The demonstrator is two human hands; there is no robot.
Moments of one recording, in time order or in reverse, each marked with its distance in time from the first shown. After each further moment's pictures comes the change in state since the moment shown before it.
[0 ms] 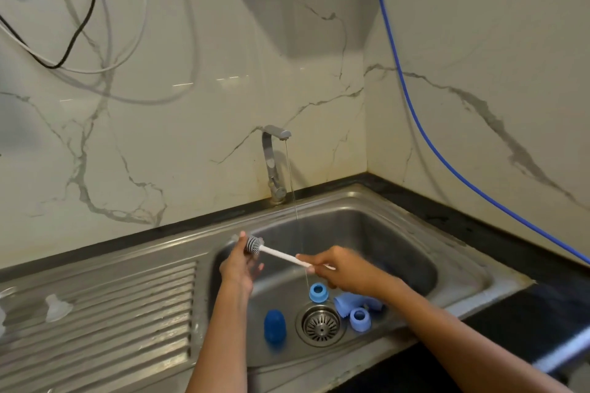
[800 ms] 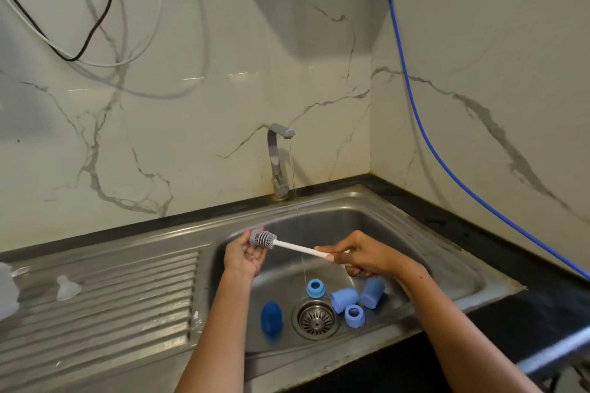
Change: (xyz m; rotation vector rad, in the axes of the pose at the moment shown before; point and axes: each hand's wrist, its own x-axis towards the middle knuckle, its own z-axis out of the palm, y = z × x) left_hand -0.006 0.007 0.011 -0.252 0.009 -0.134; right_hand -0.008 0.032 -0.036 0.352 -0.067 0.057
